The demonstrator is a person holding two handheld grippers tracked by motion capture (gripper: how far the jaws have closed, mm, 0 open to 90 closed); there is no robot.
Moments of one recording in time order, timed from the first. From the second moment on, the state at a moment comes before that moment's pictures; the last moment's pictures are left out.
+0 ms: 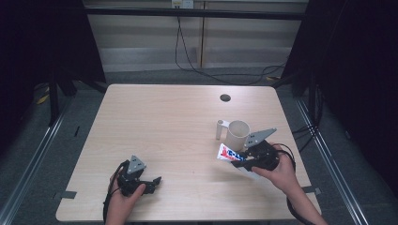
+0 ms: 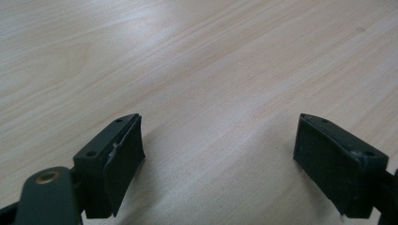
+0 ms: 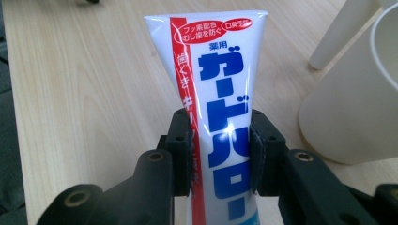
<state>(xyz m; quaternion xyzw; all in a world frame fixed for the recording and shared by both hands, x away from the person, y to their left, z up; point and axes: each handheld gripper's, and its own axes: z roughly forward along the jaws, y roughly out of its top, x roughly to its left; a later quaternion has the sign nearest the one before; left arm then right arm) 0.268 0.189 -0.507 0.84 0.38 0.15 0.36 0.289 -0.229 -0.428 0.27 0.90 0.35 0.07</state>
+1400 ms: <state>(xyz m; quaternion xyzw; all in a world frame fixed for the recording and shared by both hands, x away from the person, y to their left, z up) 0.268 0.188 -0.508 0.84 0.38 0.15 0.36 0.300 -0.239 -0.387 0.33 0.81 0.47 0.09</state>
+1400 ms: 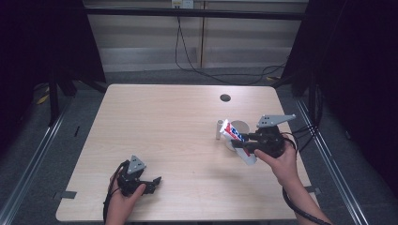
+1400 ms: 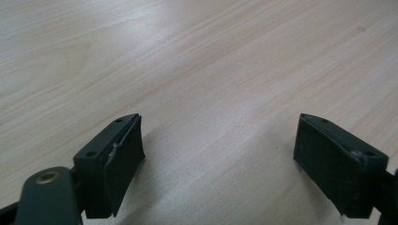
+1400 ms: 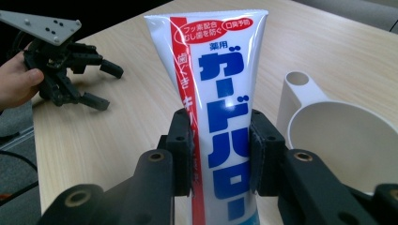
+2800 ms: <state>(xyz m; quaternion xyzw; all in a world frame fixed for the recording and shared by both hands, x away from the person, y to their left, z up) 0.268 0.188 -0.508 0.84 0.38 0.15 0.36 0.329 -0.248 -0.358 0.39 0.74 0.53 0.13</state>
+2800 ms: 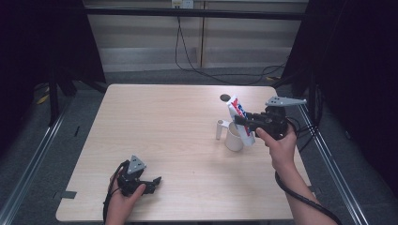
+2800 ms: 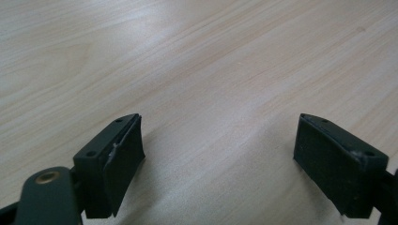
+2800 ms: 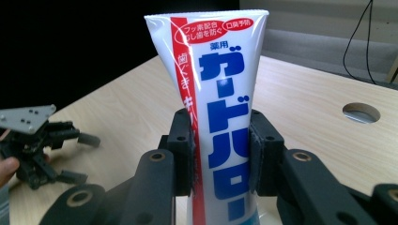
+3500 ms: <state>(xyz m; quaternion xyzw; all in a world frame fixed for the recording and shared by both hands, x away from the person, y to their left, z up) 0.268 0.188 -0.508 0.84 0.38 0.15 0.36 0.350 -0.245 -0.354 0.41 0.72 0.53 0.16</state>
